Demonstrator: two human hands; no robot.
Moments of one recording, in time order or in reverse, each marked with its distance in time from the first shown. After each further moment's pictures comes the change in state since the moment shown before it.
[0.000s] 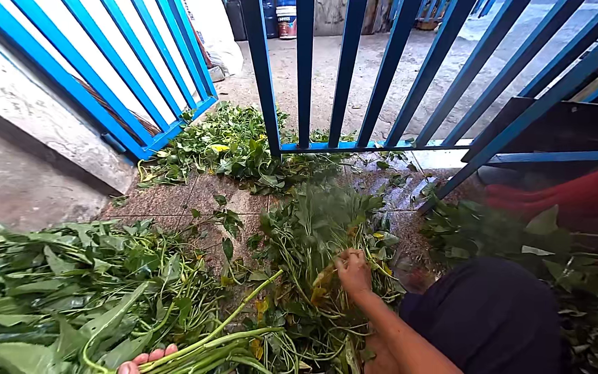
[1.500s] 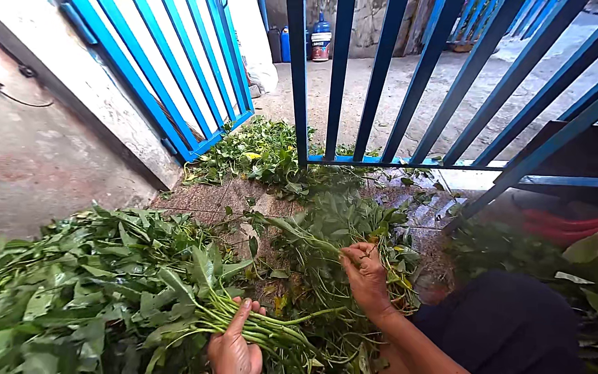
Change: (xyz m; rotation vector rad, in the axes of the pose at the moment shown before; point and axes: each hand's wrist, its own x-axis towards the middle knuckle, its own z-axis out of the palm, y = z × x) left_hand -0.036 -0.027 0.012 0.076 0.003 -0.346; right_hand -0.075 -0.075 -0.031 0.498 0.315 -0.536
